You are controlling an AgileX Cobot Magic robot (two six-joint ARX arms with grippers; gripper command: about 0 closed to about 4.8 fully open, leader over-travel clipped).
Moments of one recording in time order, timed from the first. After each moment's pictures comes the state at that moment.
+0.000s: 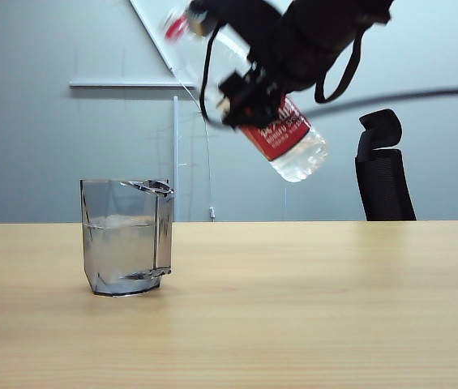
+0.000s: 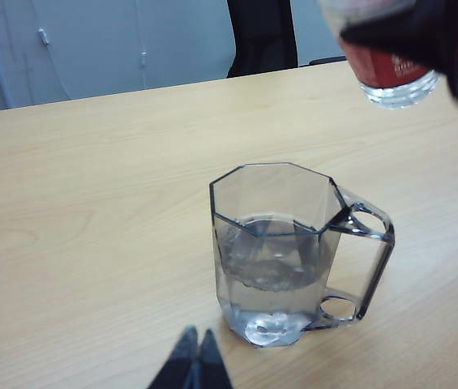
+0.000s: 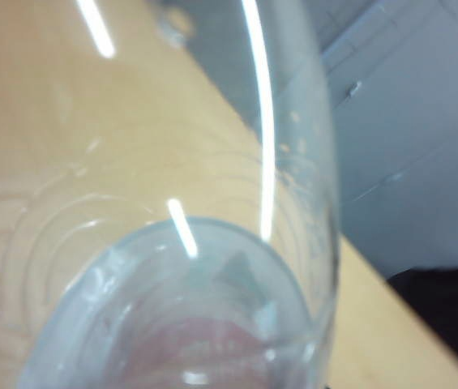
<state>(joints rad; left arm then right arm) -0.56 0.01 0.01 -0.08 -0.07 0.03 0.71 1.52 0.90 0.38 0.34 -0.62</state>
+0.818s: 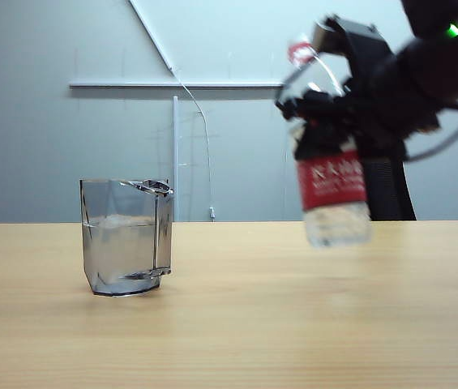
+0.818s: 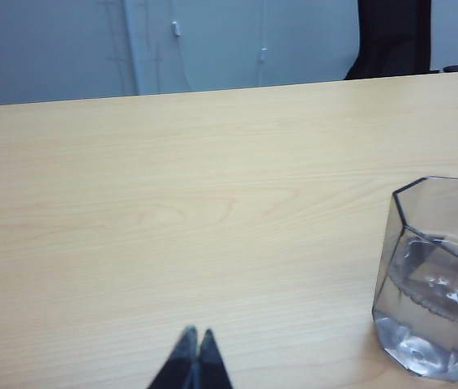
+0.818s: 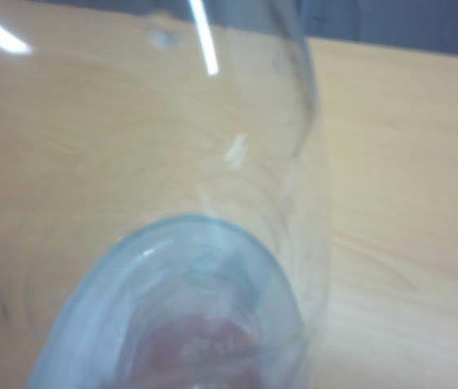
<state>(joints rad) -0.28 0.01 0.01 -0.08 -0.07 0.03 0.52 1.39 0.55 0.56 0.15 0.06</state>
